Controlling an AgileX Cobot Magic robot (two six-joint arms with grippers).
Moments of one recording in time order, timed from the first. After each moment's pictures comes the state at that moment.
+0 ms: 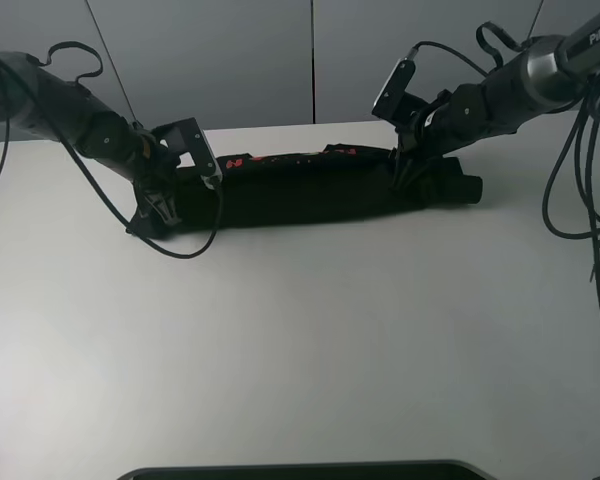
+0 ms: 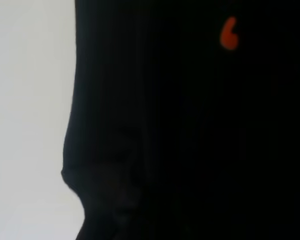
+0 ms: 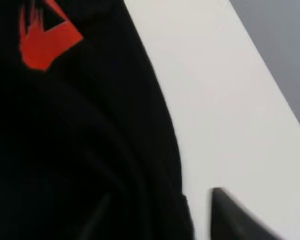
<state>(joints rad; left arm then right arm) -0.43 2.17 -1.23 0.47 0.14 0.41 0.26 2.23 -1.26 -0.01 -0.06 -0.79</state>
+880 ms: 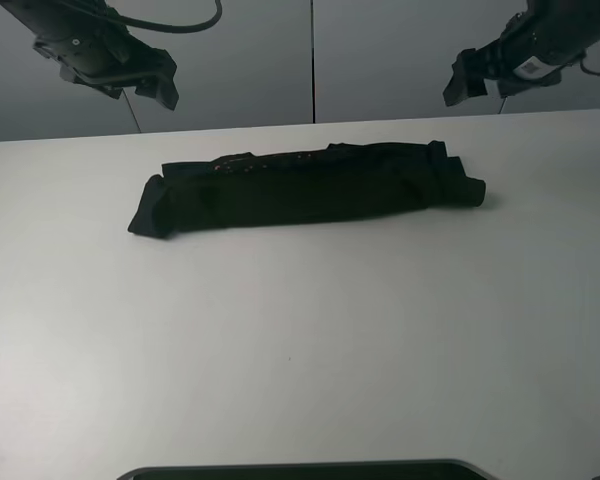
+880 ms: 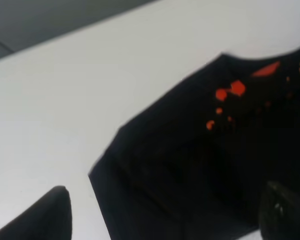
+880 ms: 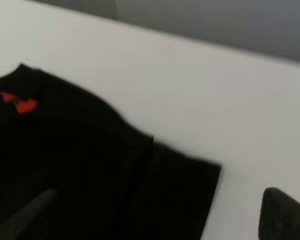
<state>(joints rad) -0.44 1.82 -1.42 0.01 0.71 0.04 0.01 1.90 -1.30 0.47 0.56 -0.54</state>
